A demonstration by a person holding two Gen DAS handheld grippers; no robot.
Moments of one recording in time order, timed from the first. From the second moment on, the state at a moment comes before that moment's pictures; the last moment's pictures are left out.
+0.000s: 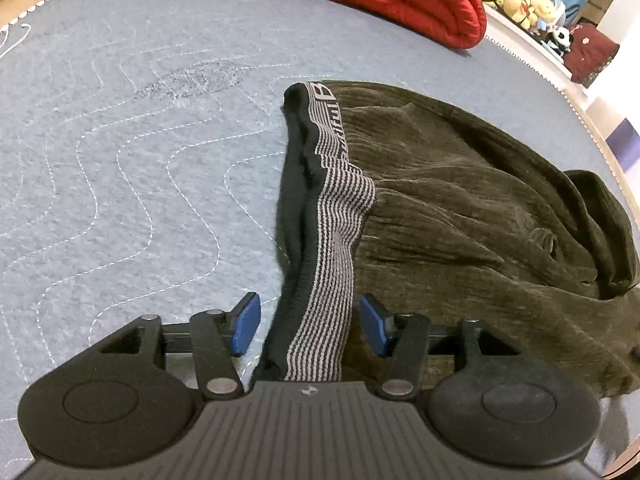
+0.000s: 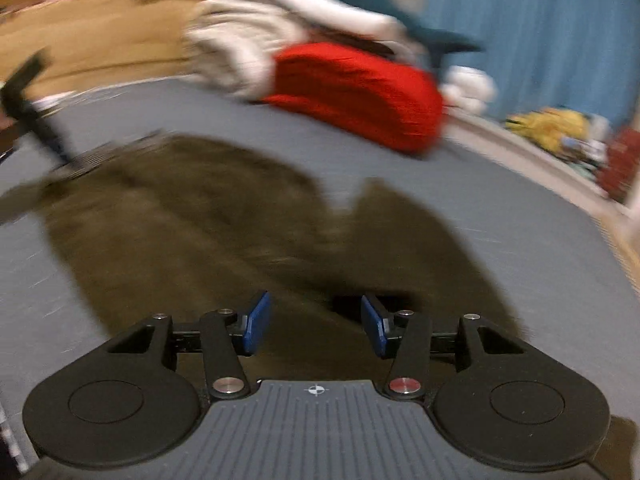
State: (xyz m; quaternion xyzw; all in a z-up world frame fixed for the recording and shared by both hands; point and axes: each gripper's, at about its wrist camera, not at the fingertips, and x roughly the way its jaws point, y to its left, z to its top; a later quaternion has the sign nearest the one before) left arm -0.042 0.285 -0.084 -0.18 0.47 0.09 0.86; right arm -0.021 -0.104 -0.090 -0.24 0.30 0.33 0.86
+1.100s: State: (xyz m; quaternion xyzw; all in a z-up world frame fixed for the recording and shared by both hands) left arm -0.063 0.203 -0.015 -0.02 0.42 0.08 0.91; right arm -0.035 -0.073 -0.060 -0.21 0.36 0.52 0.75
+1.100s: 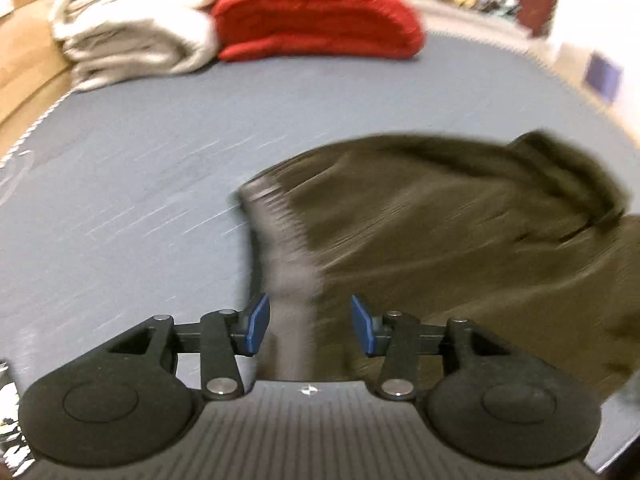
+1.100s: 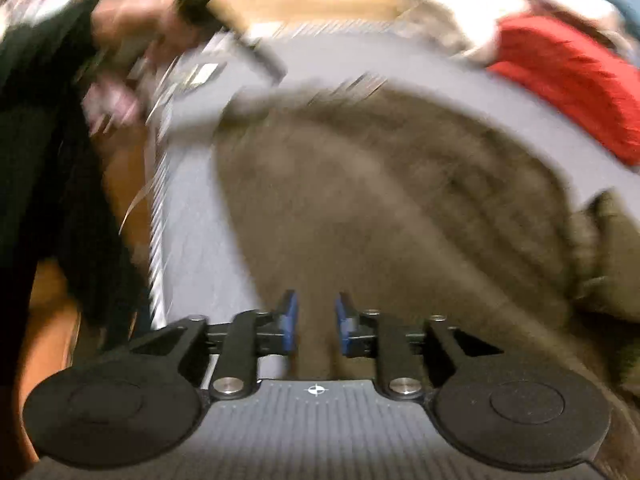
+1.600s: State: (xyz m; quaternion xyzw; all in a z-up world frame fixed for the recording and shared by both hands) left arm 0.027 0.016 0.030 -0.07 0.32 -0.04 0.94; right arm 0.128 -0.218 -0.014 0.07 0.33 0.08 0.94
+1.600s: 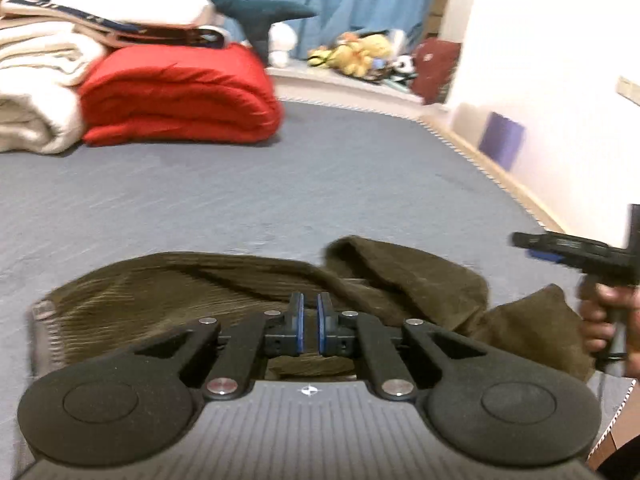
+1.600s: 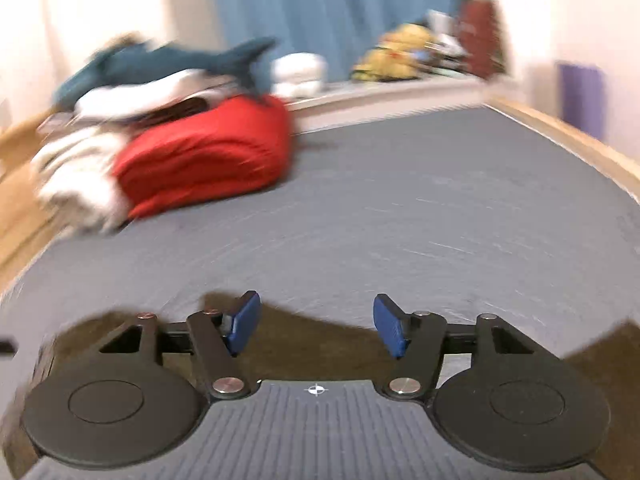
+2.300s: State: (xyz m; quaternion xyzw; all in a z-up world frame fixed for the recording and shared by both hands) left arm 0.083 0.022 -0.044 -0.03 0.43 -0.02 0.90; right arm 0.205 -0.192 -0.122 -0.04 0.39 0.15 0.91
